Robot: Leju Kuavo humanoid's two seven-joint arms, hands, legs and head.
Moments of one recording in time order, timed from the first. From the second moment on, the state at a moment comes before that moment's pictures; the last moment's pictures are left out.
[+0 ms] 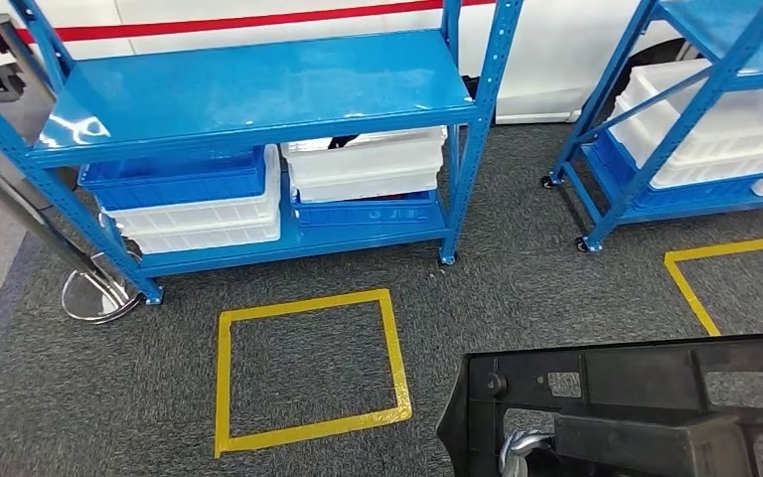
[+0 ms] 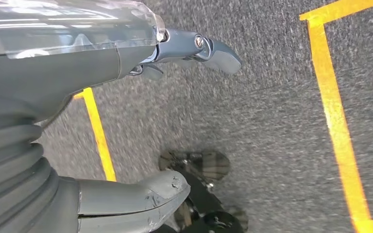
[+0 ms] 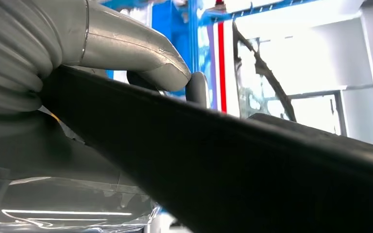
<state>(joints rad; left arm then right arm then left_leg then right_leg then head) -0.03 -0.12 1.22 -0.24 -1.13 0.02 -0.42 0.58 0.30 0.13 -1.97 0.13 0.04 -0.70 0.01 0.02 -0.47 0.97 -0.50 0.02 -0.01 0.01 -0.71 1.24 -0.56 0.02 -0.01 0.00</state>
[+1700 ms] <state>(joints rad) -0.03 -0.08 1.25 -0.24 -1.18 -0.03 -0.40 0.46 0.27 0.22 -1.86 0.19 -0.14 -0.69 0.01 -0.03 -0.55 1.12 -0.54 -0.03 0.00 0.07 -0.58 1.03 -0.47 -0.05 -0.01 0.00</state>
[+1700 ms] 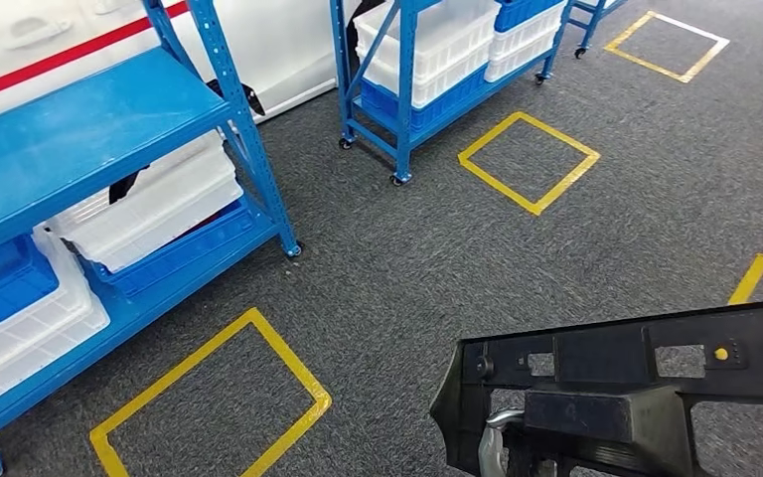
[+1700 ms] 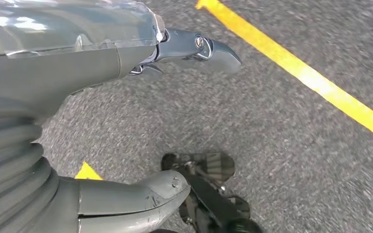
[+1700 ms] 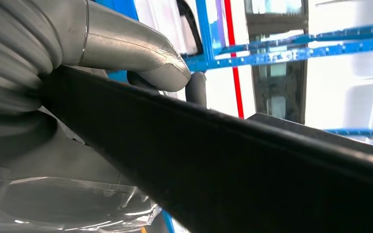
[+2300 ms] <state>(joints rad) -0.04 -0.08 1.25 -0.24 -1.19 -0.02 -0.41 0.44 0.26 0.22 -1.85 0.19 -0.16 -0.69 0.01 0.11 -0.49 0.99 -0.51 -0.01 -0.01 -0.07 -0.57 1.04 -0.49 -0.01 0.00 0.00</state>
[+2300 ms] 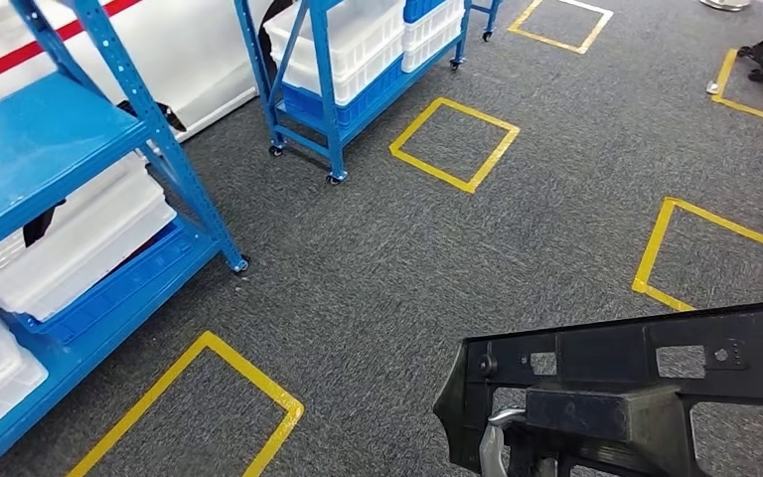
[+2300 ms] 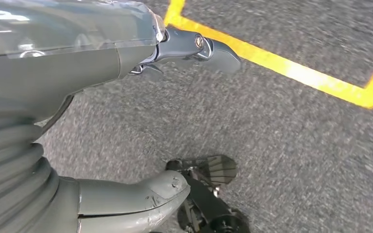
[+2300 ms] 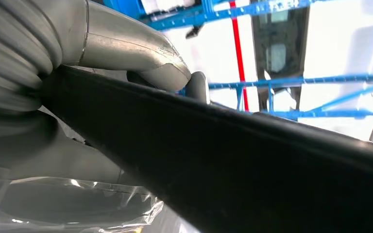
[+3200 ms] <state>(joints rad) -0.04 -0.08 1.25 -0.24 -1.25 0.01 -0.51 0.58 0.28 0.12 -2.05 0.20 -0.08 -0.70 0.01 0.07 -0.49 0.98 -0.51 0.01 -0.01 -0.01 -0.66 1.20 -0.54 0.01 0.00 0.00</state>
